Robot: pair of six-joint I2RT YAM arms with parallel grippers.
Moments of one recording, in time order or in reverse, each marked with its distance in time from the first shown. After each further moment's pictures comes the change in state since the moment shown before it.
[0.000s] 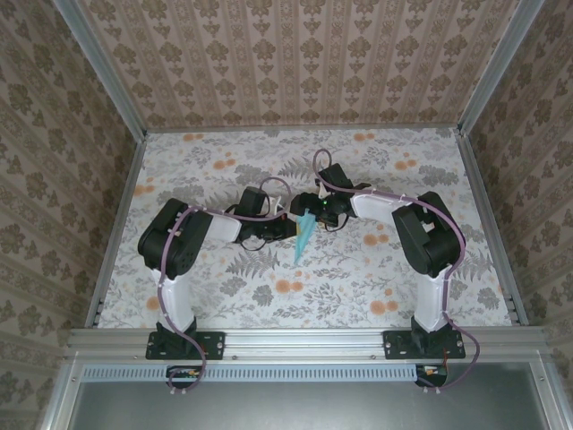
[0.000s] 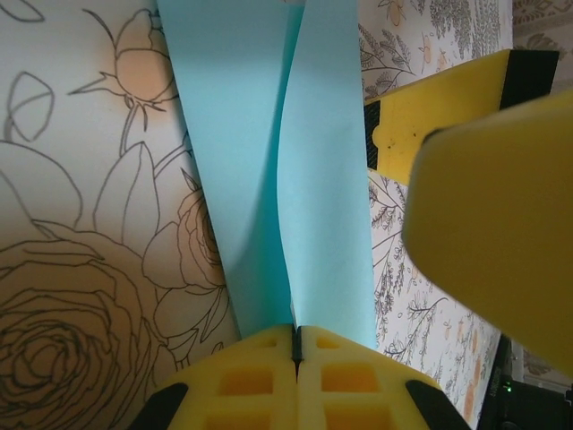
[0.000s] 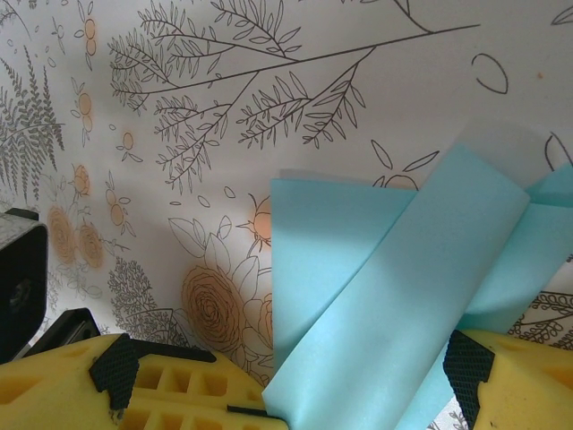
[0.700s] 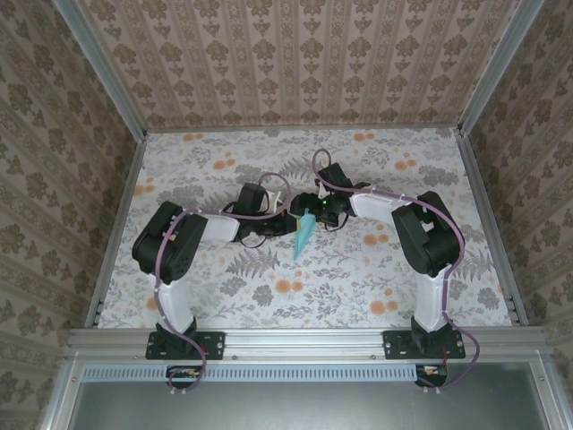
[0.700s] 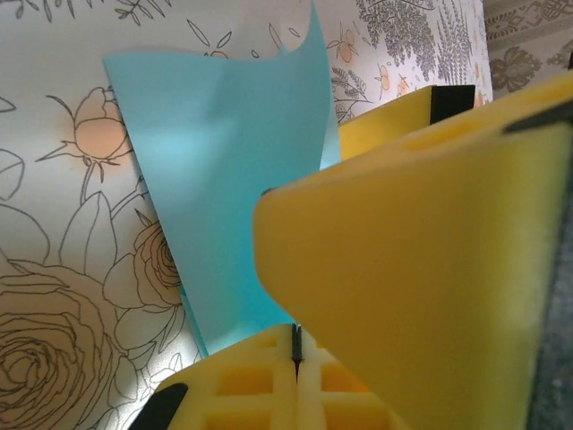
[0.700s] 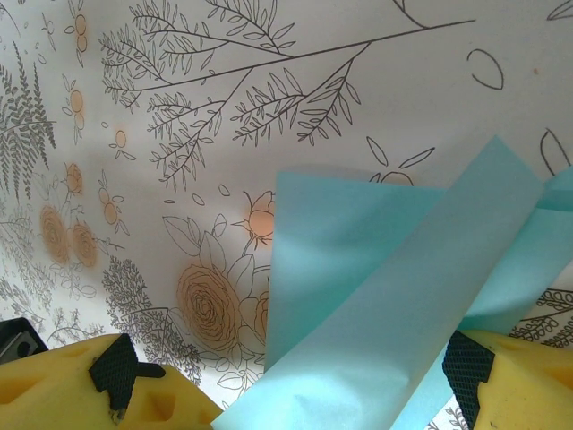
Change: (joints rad) left arm 0.000 -0.055 0.001 -0.002 -0.023 0.020; right arm 0.002 0.006 0.015 -0.027 0.006 -0.004
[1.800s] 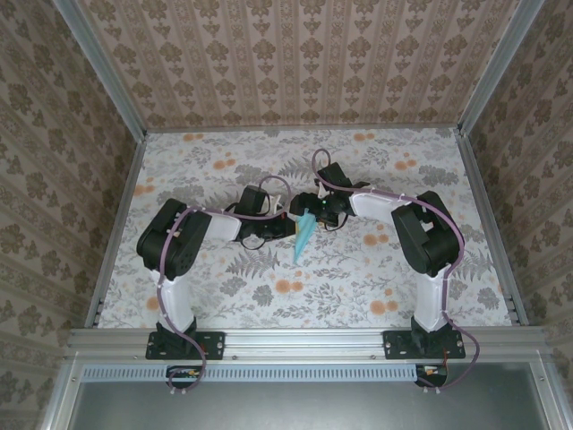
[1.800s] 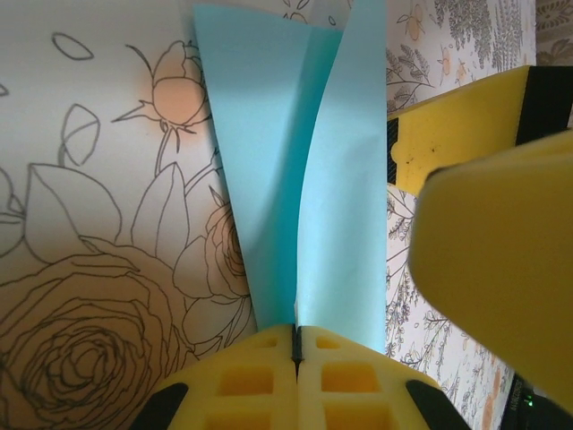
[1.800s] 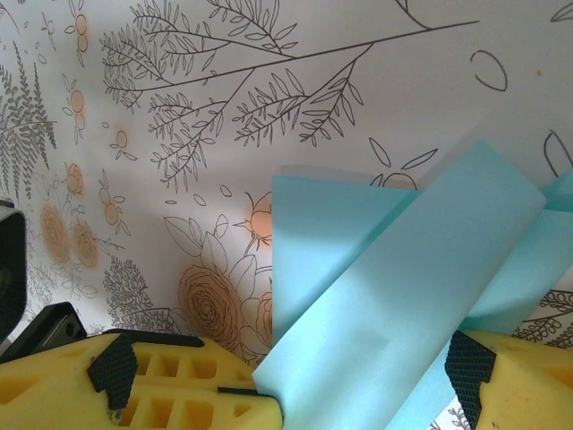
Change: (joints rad) left arm 0.000 0.047 0.019 -0.053 -0.022 0.004; right arm 0.002 0.001 0.008 -0.006 0.000 0.000
